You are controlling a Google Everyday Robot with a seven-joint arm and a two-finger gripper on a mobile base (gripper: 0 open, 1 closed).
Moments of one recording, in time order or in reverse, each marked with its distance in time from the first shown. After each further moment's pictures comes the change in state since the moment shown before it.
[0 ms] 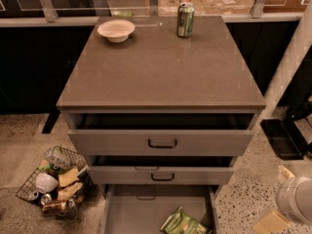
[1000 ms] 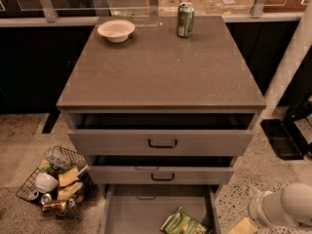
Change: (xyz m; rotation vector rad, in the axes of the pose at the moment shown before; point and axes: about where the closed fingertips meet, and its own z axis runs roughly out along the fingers) arm 0.020 0.038 0.153 -0.193 -0.073 0.105
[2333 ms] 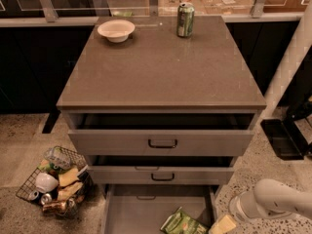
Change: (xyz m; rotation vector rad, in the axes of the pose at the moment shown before) arm 0.012 0.001 0.109 -0.159 0.022 0.058
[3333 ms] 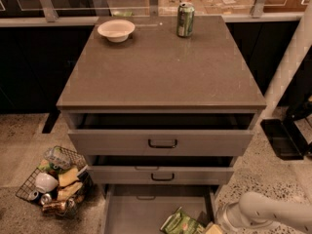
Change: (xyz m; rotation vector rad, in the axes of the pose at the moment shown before) arm 0.015 0.010 0.102 -0.075 -0.042 -0.013
